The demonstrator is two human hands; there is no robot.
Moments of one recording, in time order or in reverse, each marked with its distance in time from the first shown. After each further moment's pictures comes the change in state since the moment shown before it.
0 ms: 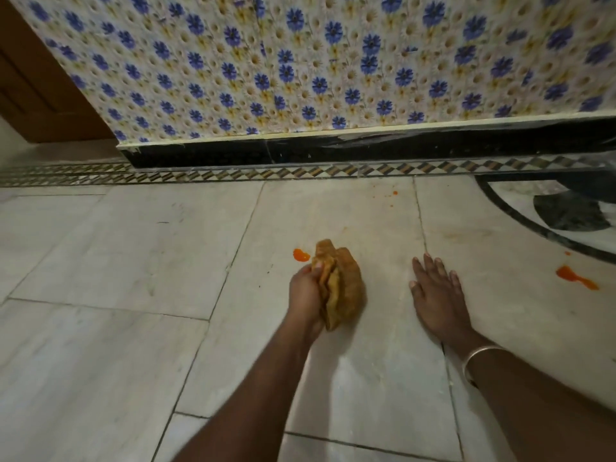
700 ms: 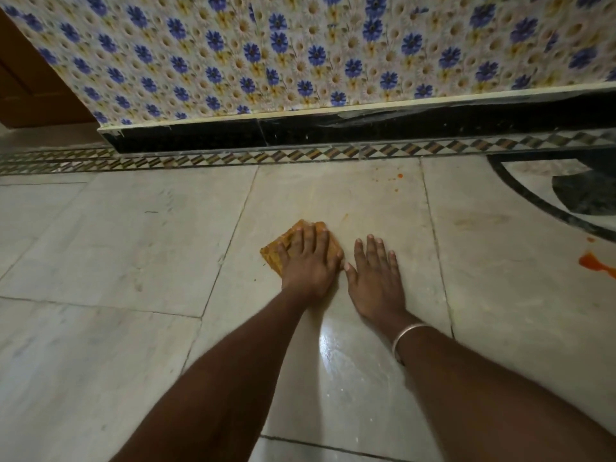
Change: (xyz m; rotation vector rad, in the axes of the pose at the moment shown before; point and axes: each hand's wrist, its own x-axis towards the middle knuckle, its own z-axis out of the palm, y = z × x) left_hand 0.102 -0.006 -0.024 1.869 -0.052 0.616; right_hand 0.018 -0.111 0.050 -0.063 0.045 -0.131
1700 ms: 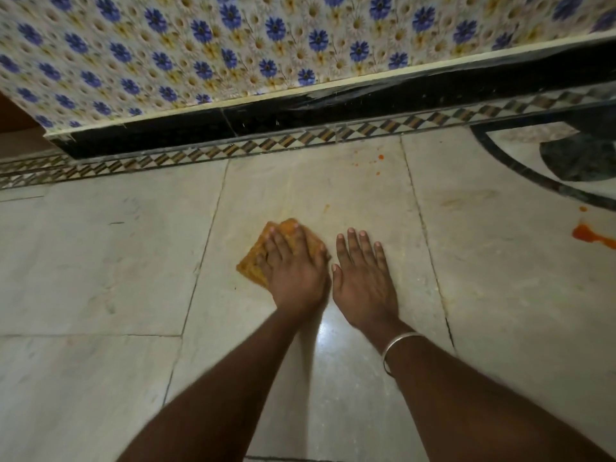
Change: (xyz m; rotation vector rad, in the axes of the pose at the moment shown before) left_hand -0.005 0.020 0.018 -0.017 0.146 -0.199; right_hand -0.005 0.000 0.013 -0.038 0.092 0.000
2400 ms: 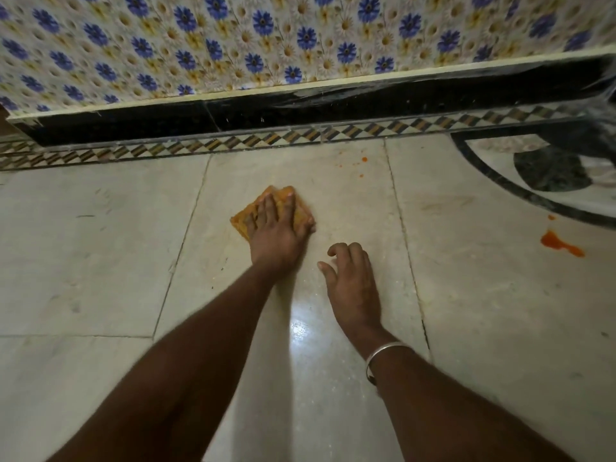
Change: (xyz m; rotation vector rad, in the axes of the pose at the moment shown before) left_hand 0.068 0.002 -0.009 0.010 -0.046 0.153; right_hand -0.008 0.008 -0.013 0.318 0.257 0.091
